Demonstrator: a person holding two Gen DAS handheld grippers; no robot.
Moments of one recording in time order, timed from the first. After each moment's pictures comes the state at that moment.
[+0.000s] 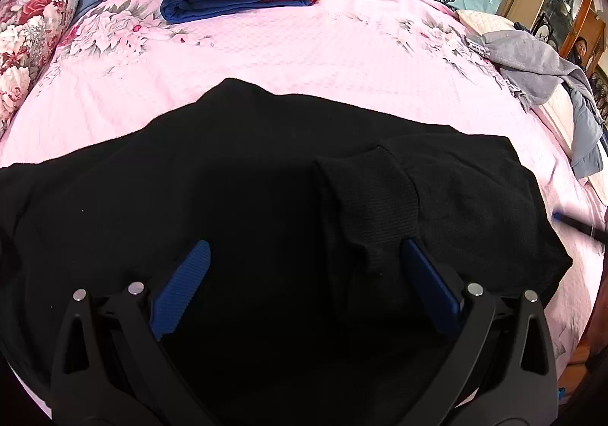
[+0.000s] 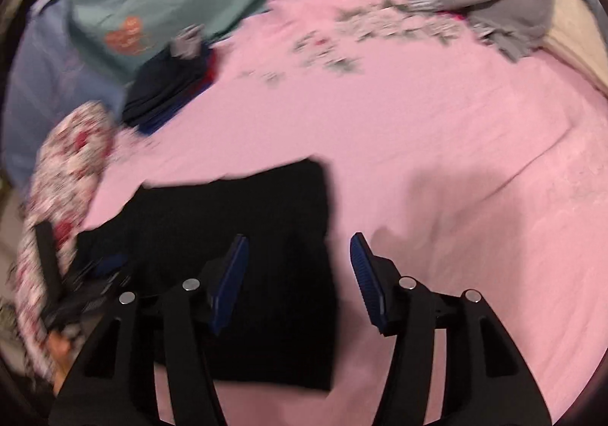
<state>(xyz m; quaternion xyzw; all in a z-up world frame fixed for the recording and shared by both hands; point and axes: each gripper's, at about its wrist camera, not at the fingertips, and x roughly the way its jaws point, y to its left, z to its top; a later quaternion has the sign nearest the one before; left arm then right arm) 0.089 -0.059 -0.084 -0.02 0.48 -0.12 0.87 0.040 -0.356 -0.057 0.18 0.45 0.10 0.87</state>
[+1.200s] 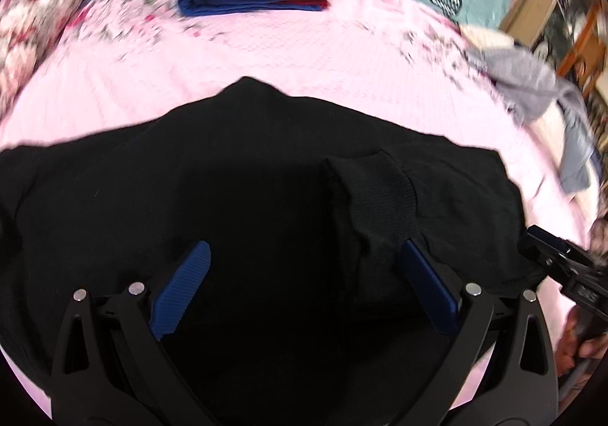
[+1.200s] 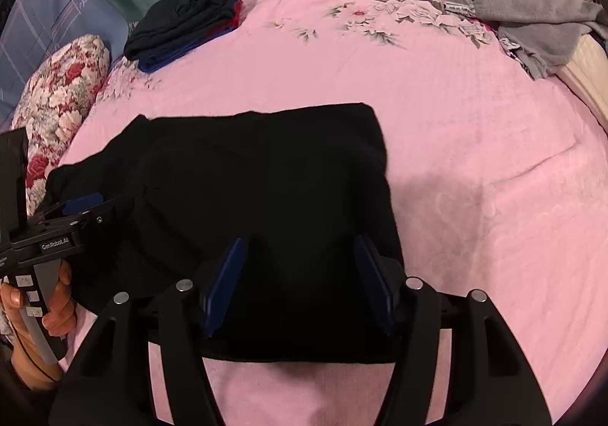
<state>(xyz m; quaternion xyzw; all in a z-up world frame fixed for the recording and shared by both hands) 0.080 -0.035 -0.072 -0.07 0.48 -0.12 0.86 0.040 -0.306 -0.062 0.09 0.46 0.03 0.88</state>
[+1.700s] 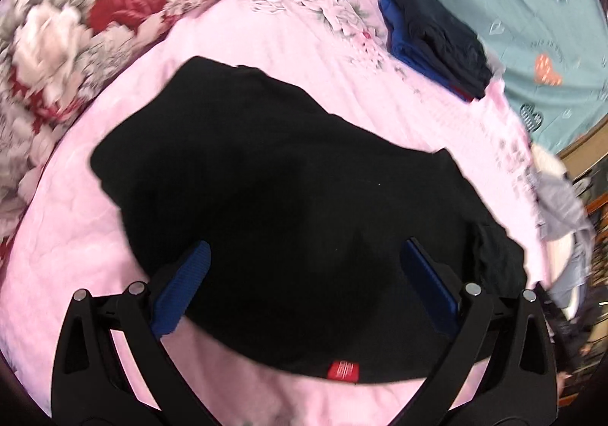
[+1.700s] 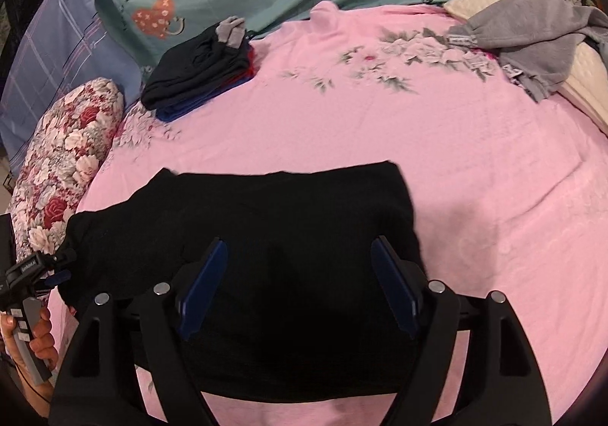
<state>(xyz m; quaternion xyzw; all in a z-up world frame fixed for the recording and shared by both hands) 0.028 0.150 -0.055 -0.25 0.47 0.02 0.85 0.054 -0.283 -0.045 0.12 0.40 0.06 0.91</state>
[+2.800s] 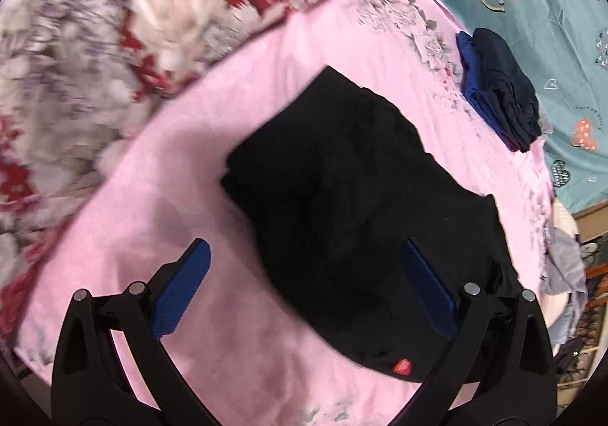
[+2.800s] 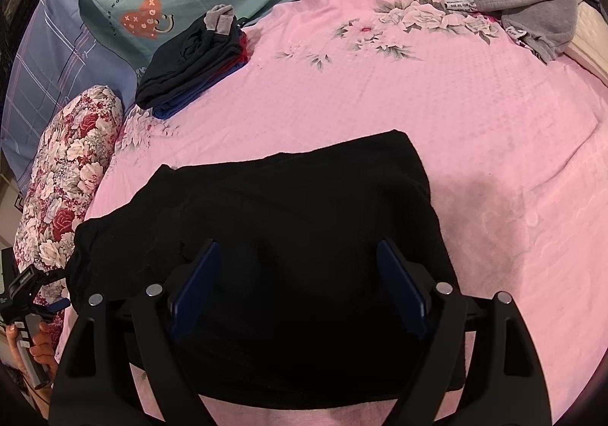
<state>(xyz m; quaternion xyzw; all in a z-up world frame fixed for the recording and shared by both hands) 0.015 0.215 -0.065 -0.32 0.49 0.10 0.80 0.063 -0.291 -0.059 0.17 0.42 0.06 0.89</state>
